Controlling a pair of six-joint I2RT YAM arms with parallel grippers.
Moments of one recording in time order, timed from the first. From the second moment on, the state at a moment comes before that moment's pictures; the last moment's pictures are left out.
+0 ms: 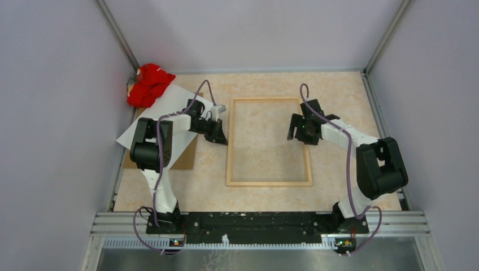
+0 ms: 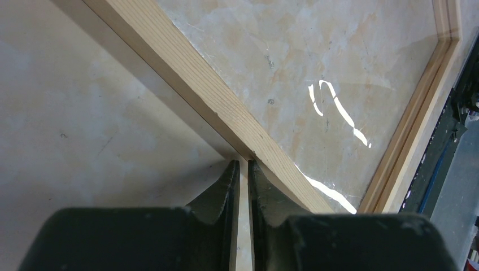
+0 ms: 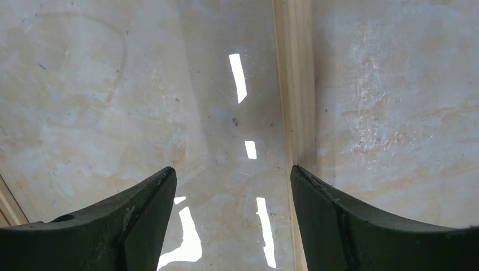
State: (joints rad) left arm -0.17 1.95 1.14 -0.34 0.87 0.21; right arm 0.33 1.59 0.99 -0.44 0.04 0.52
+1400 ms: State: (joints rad) left arm -0.18 1.96 1.15 -0.34 0.87 0.21; right arm 0.36 1.65 0.99 -0.41 -0.01 0.55
